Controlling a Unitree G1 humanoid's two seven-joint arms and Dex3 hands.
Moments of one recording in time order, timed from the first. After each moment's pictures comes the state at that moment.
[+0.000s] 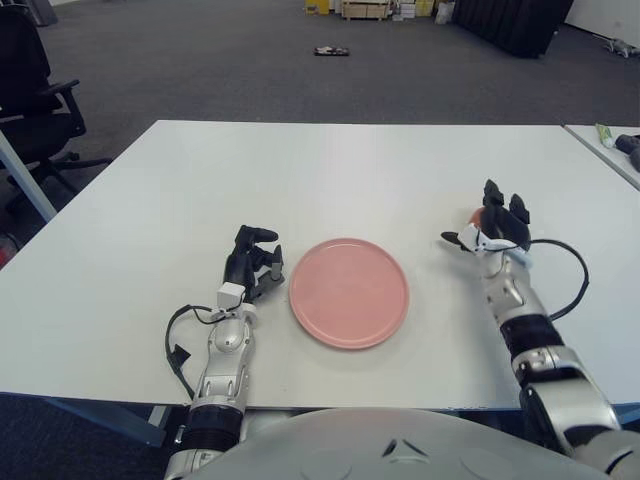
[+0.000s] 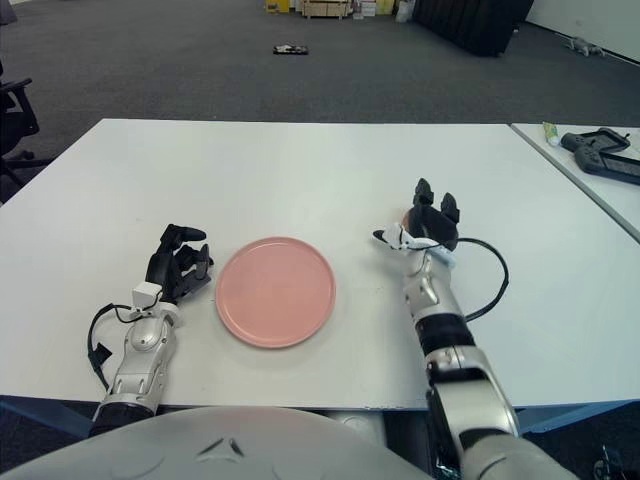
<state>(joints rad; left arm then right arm) 0.14 -0.04 0.02 0.22 0.04 -0.32 0.09 -0.36 -0.31 0.08 0.60 -0.68 0.22 -0.32</state>
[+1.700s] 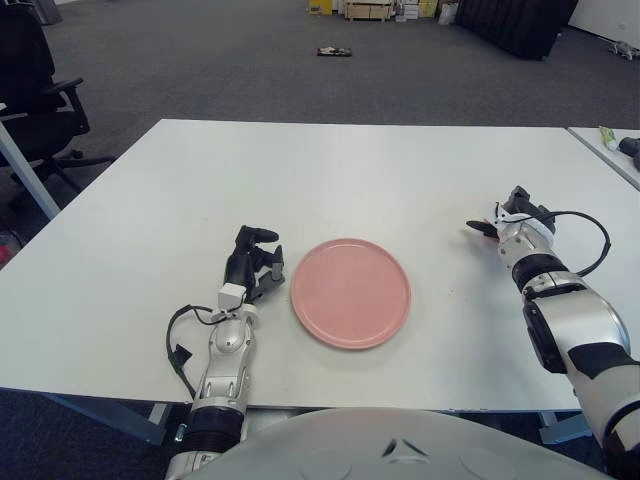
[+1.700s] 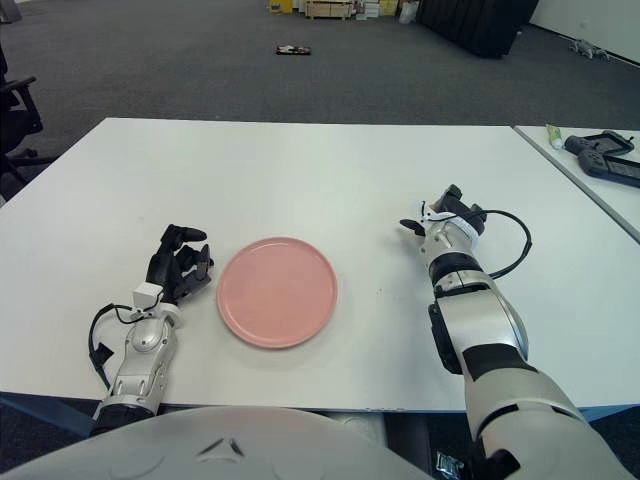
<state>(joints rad) 0.15 -0.04 0.02 0.21 0.05 -0.31 0.10 -0.72 -0.38 0.21 1.25 -0.53 0.30 -0.24</state>
